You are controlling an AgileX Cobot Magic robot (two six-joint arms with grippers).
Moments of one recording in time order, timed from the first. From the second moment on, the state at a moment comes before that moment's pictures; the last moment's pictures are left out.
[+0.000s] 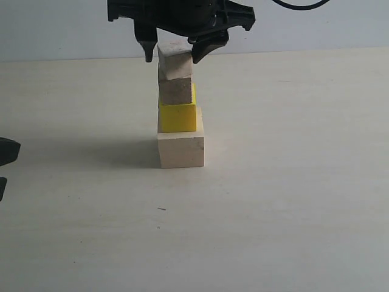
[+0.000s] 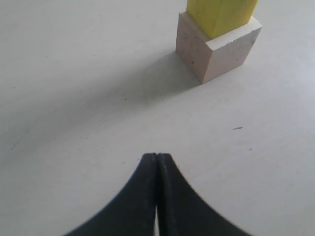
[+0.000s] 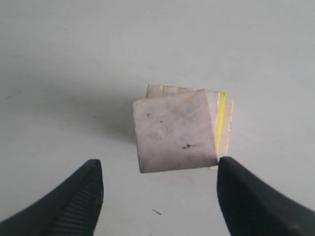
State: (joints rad) left arm -0.45 0.84 -0.54 -0.11 0.55 0.16; right arm 0.74 1.90 -1.83 -0.06 1.13 0.61
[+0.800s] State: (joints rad) left arm -0.45 0.80 -0.54 -0.11 0.55 0.16; right arm 0.74 1.90 -1.83 -0.01 1.13 0.59
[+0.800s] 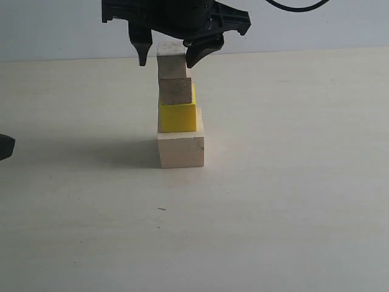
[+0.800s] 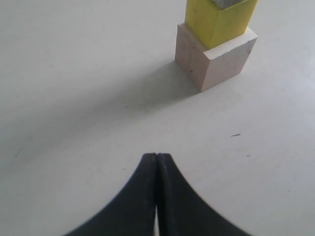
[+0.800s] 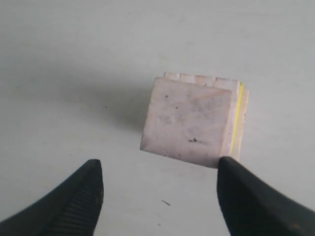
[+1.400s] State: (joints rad) left arm -0.45 0.80 -0.54 -0.11 0.55 0.16; right arm 0.74 1.89 -1.83 -0.06 1.21 0.45
